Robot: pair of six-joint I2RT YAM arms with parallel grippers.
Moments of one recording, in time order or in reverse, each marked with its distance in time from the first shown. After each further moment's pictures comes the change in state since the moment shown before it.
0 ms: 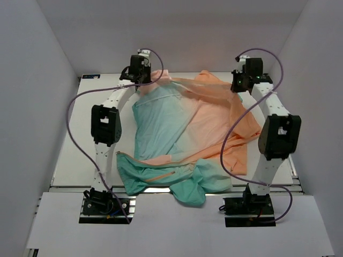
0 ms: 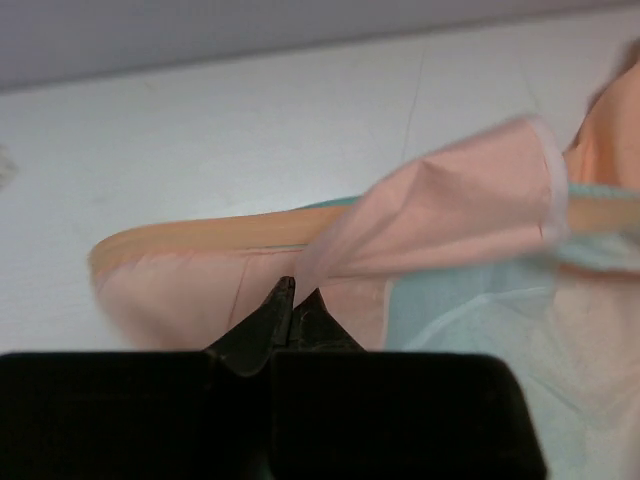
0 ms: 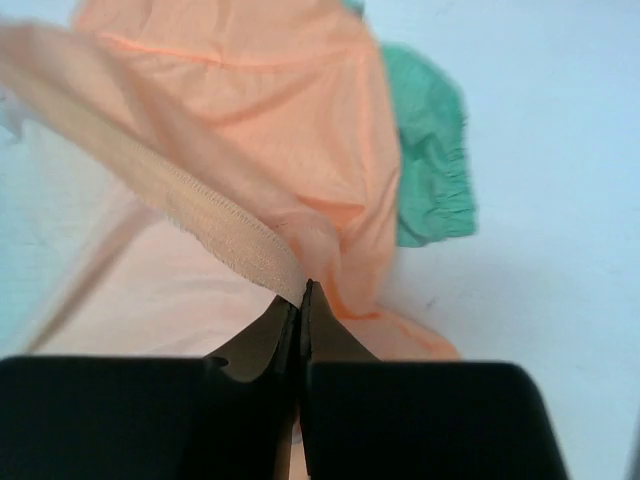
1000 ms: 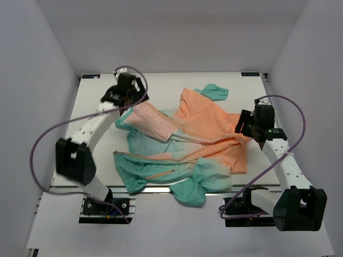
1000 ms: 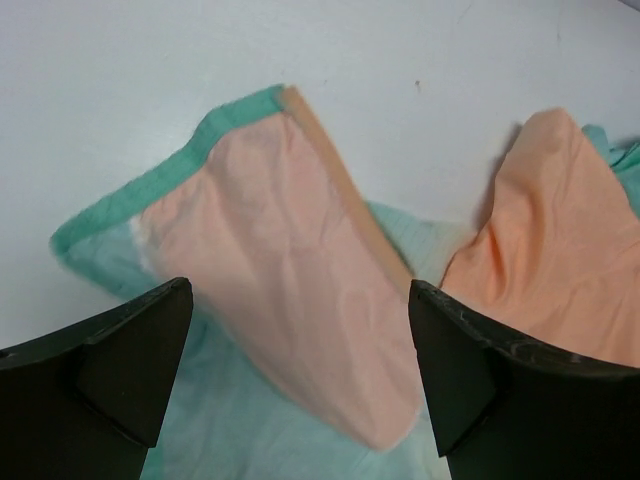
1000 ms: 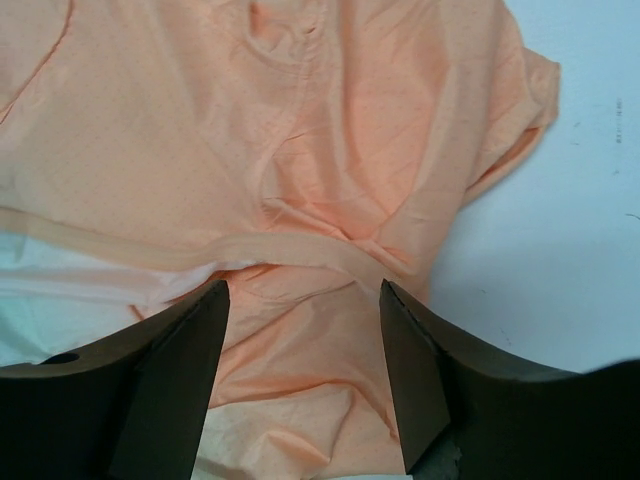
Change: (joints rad) left arm -0.086 -0.856 -0.832 -0.131 -0.311 -0.462; right arm 0.002 -0.887 -0.903 0.032 0.218 0.336
